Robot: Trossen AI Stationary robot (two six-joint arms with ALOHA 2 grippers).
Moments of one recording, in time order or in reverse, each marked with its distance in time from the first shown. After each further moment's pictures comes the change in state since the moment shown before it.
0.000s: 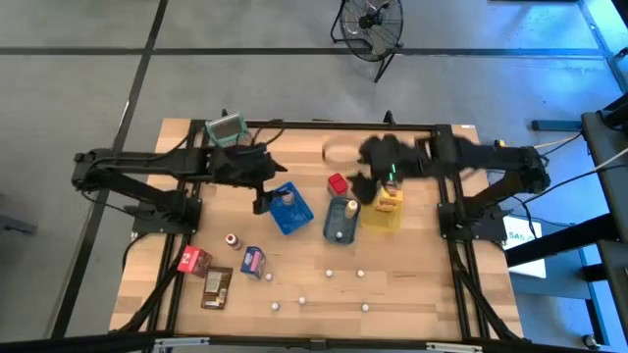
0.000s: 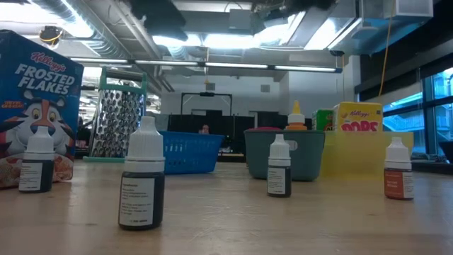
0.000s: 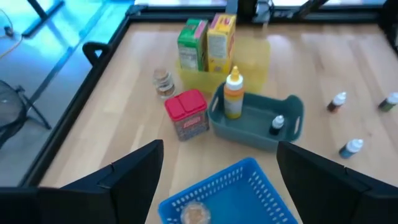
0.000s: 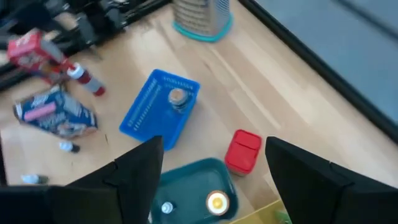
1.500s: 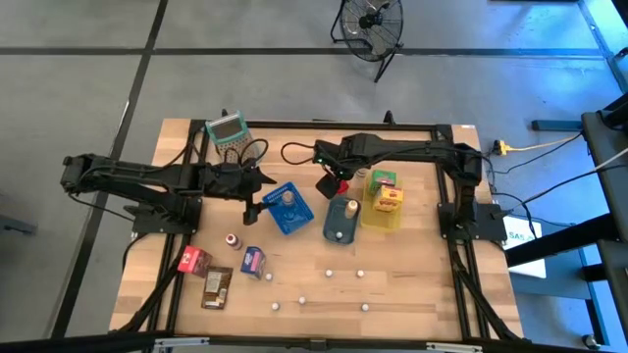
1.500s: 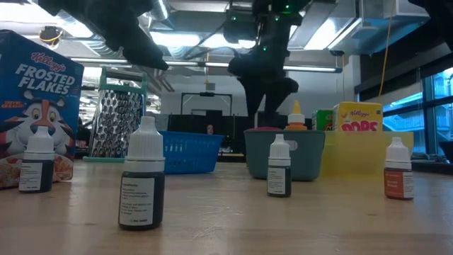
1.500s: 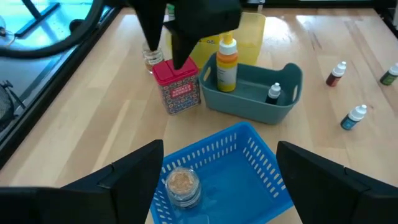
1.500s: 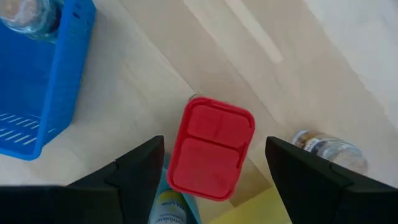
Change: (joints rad) left arm -0.040 -0.157 -0.347 0.222 -0.015 -0.027; right arm -0.219 0.502 0.000 -0.006 -0.165 -0.038
